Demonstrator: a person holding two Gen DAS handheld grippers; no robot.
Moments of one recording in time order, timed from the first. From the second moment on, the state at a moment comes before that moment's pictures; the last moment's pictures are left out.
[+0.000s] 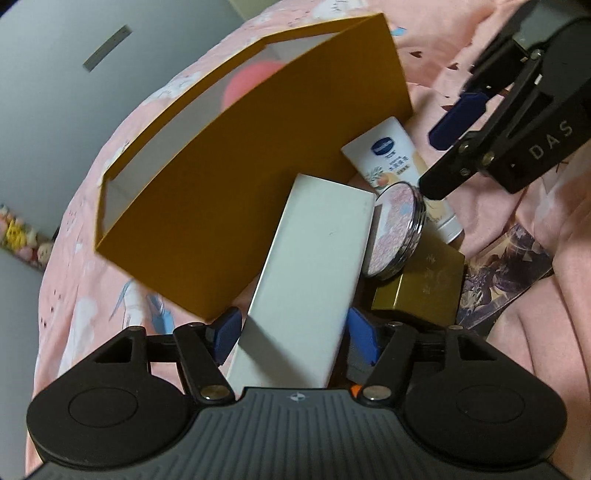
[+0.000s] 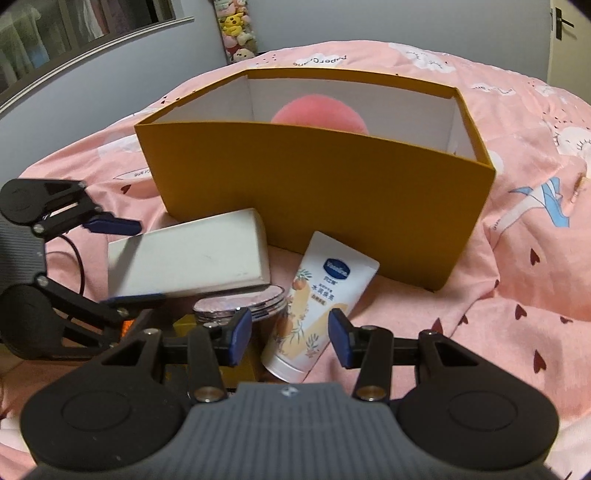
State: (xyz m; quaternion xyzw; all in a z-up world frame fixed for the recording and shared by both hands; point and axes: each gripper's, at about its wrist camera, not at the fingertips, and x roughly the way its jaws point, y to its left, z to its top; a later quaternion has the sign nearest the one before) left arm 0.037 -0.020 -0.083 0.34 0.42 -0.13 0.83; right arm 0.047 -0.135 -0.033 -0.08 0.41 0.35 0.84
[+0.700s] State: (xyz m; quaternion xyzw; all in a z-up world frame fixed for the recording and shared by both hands) left arm 0.050 -0.030 -0.097 0.31 0.41 -0.11 0.85; right arm 0.118 -0.151 -0.054 0.03 0.47 0.32 0.82
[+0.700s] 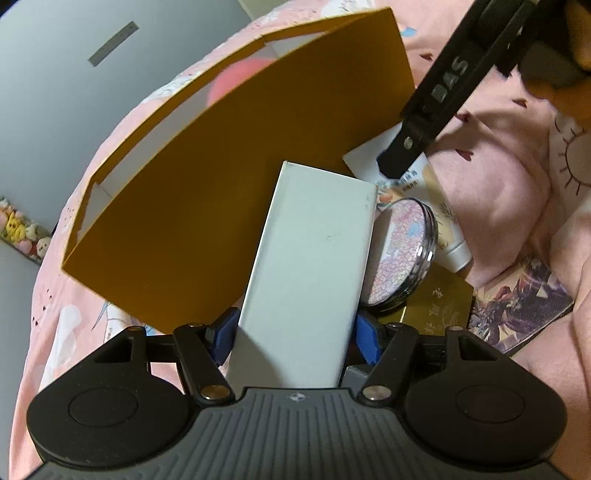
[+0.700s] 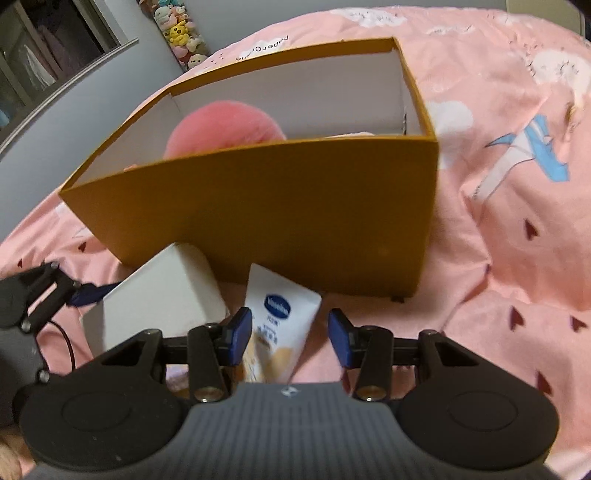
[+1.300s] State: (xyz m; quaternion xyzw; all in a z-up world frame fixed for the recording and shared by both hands) left arm 0.029 -0.014 -0.042 0.17 0.39 -0.12 0.90; right arm 0.102 -0.134 -0.040 -0.01 0.44 0.37 0.82
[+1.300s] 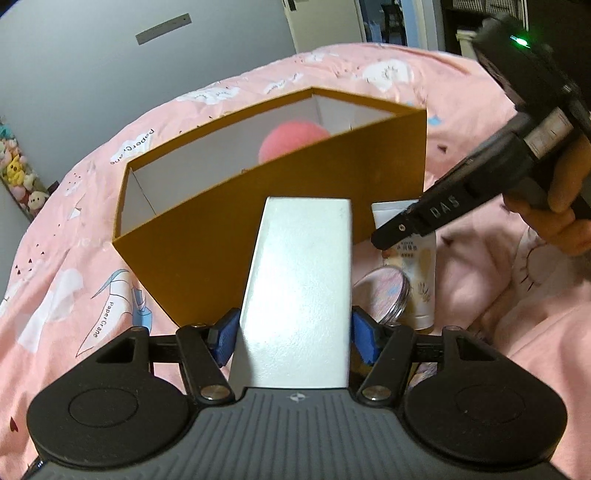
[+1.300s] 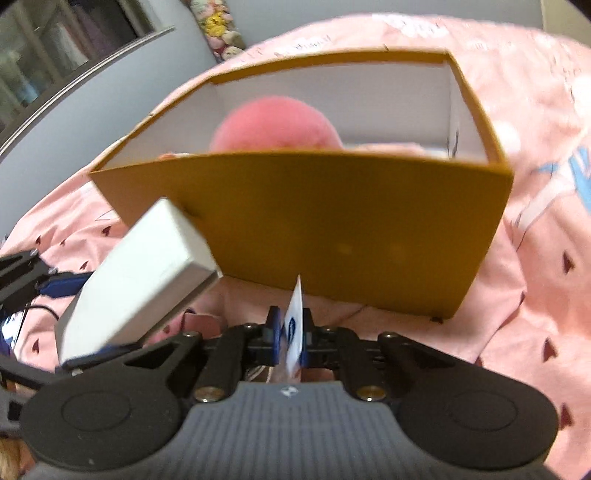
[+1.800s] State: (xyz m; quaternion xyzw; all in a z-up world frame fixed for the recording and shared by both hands) left arm 0.021 -0.024 -0.005 0.20 0.36 -0.14 0.90; right arm 0.074 -0.151 0.027 -0.10 0.36 0.40 0.84
